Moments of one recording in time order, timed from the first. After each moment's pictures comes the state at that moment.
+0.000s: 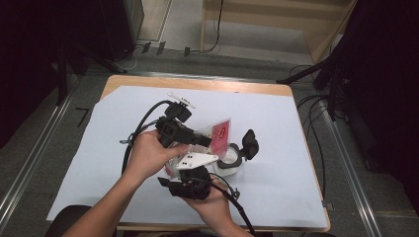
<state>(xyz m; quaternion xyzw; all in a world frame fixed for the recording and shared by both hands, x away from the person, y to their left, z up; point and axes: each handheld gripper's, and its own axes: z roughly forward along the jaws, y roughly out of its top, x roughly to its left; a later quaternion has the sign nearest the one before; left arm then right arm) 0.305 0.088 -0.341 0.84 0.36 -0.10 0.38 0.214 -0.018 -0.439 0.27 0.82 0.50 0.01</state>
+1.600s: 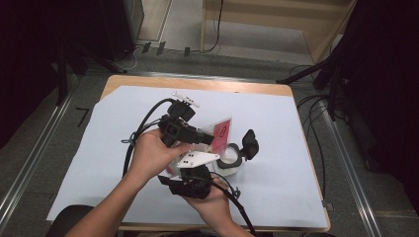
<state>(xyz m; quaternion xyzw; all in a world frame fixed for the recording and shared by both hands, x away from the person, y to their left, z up) 0.300 0.079 -0.332 0.85 0.36 -0.06 0.38 0.215 -0.020 -0.435 0.28 0.81 0.51 0.01</state>
